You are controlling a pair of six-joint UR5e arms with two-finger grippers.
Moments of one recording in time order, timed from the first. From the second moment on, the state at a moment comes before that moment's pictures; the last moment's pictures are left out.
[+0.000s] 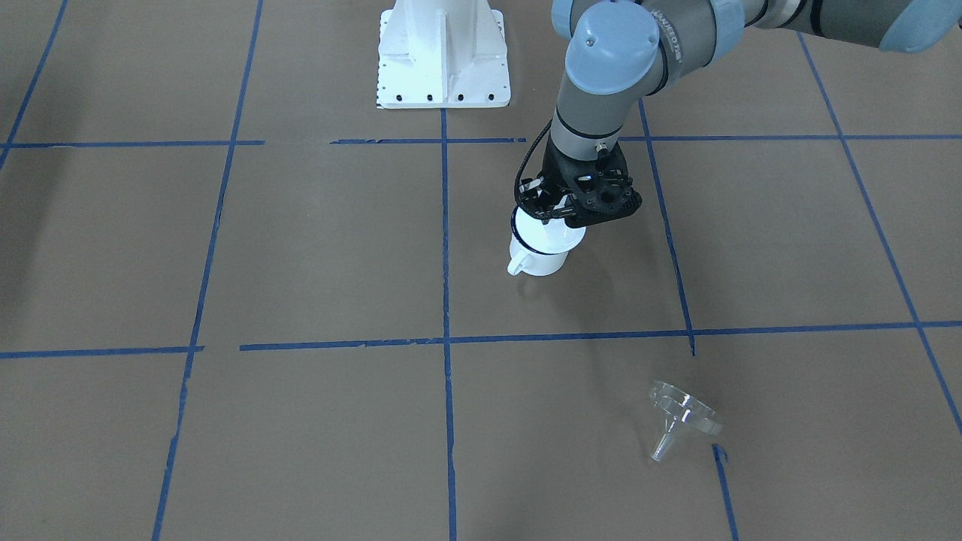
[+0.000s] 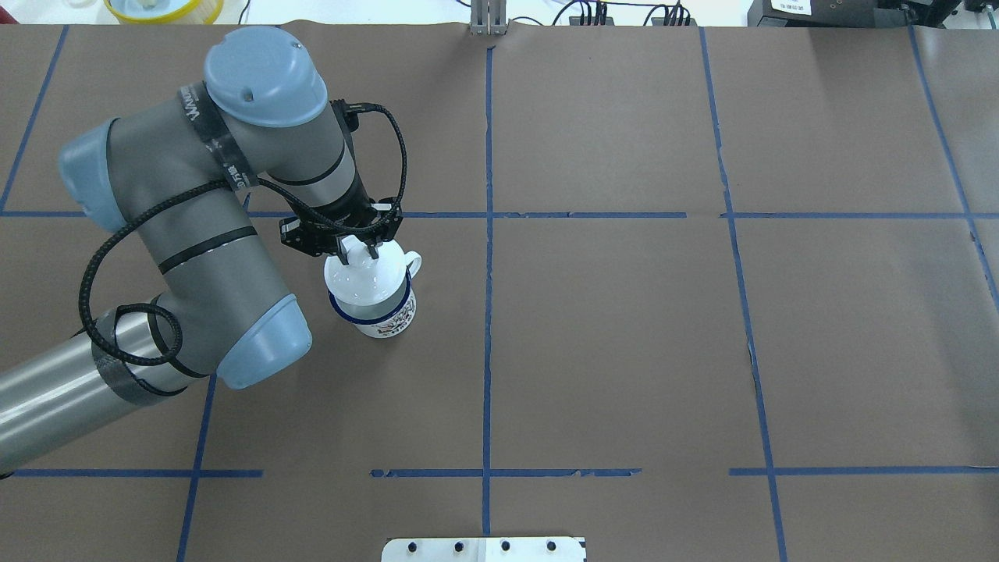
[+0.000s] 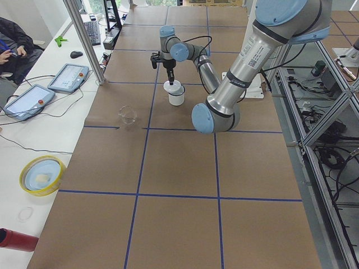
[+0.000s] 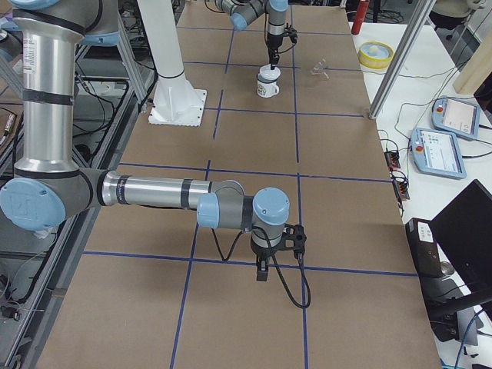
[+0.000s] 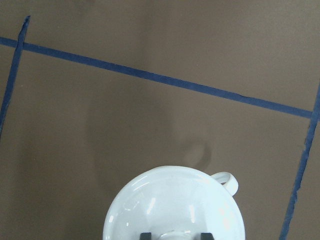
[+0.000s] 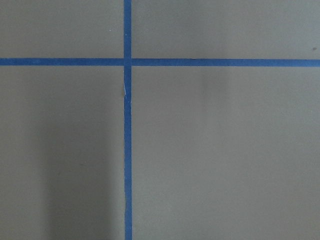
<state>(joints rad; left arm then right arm) -0.69 -2.25 -1.79 -1.34 -2.05 -1.27 1.57 -1.68 1.65 -1.57 2.29 0.01</state>
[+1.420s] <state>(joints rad) -0.67 -2.24 -1.79 -1.34 -2.05 -1.27 1.57 -1.68 1.65 -1.57 2.29 0.01</state>
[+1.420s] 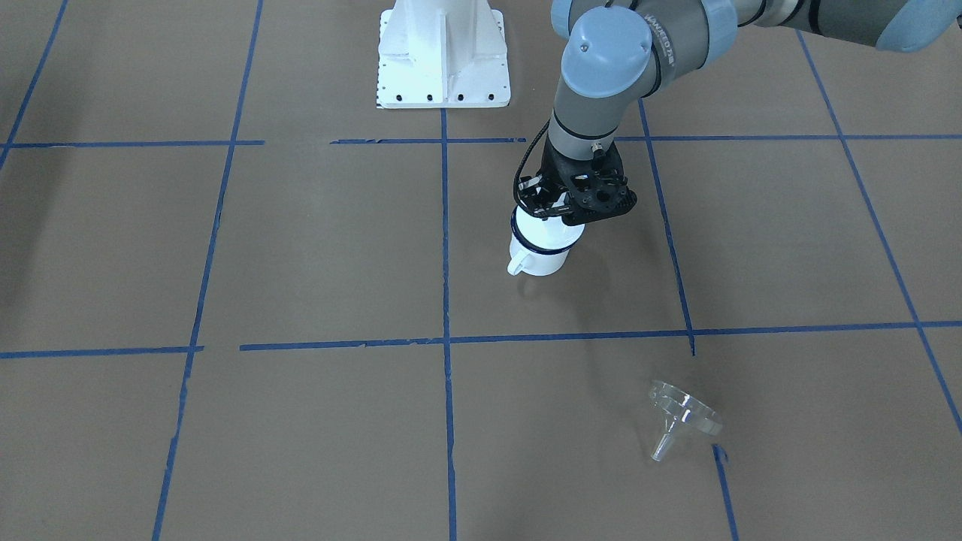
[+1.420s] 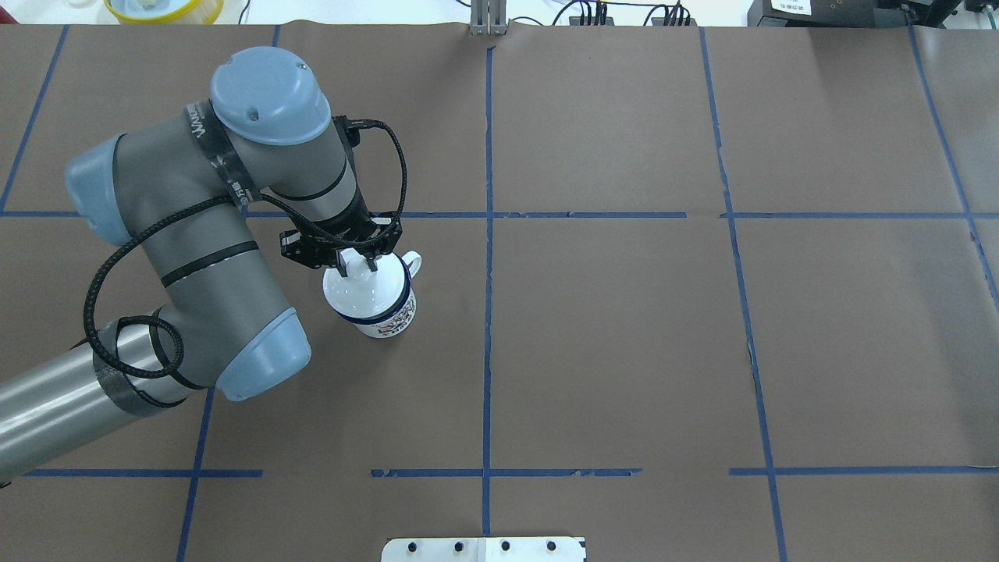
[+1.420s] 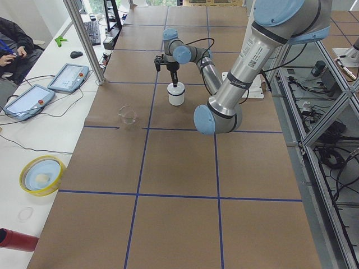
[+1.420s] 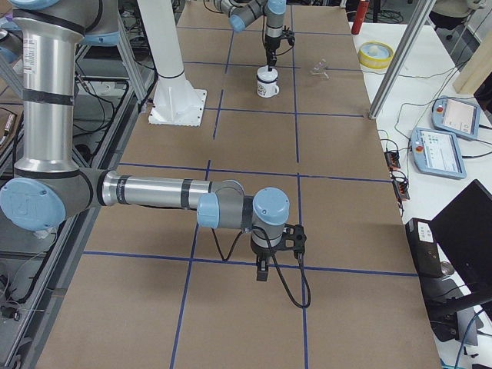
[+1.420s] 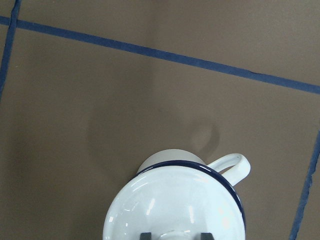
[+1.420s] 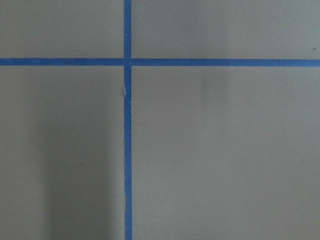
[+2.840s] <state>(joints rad) -0.66 -2.20 -1.82 -1.41 -2.04 -1.34 1.57 -1.68 1.65 -1.57 2.29 0.01</state>
